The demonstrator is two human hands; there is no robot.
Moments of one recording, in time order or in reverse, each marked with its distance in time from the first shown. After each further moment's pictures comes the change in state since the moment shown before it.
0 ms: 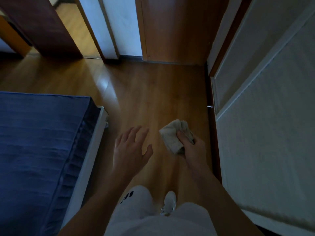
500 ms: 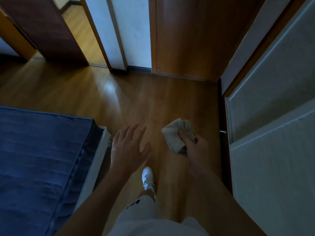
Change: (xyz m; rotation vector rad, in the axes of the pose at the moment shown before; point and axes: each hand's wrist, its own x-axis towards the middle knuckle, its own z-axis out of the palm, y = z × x) left_hand 0.234 -0.107 0.006 -0.017 0.043 -0.106; right_hand 0.223 -0.082 0.122 0.017 -0.005 -0.001
